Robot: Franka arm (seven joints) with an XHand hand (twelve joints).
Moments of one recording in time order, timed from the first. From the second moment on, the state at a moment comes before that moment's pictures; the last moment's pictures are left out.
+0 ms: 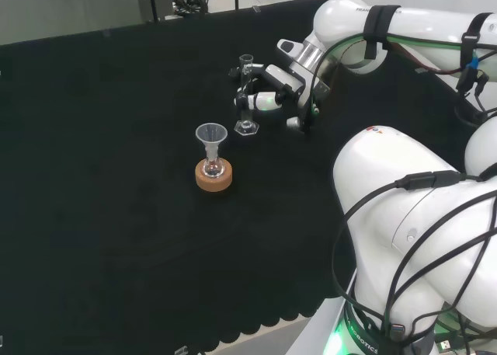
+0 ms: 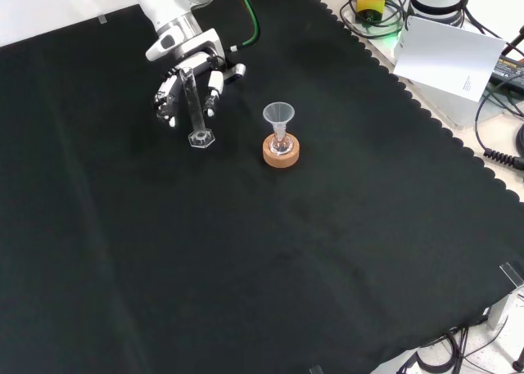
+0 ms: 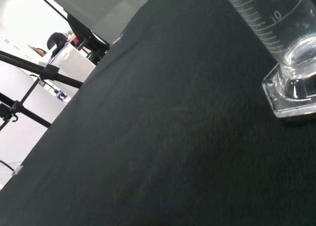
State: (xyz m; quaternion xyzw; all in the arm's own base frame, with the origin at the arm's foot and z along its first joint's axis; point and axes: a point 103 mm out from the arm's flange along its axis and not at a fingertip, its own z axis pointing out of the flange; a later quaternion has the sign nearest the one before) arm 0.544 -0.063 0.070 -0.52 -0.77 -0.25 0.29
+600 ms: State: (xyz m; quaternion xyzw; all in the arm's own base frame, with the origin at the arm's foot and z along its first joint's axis) arm 0.532 -0.078 0.095 -0.52 -0.78 -0.23 0.27
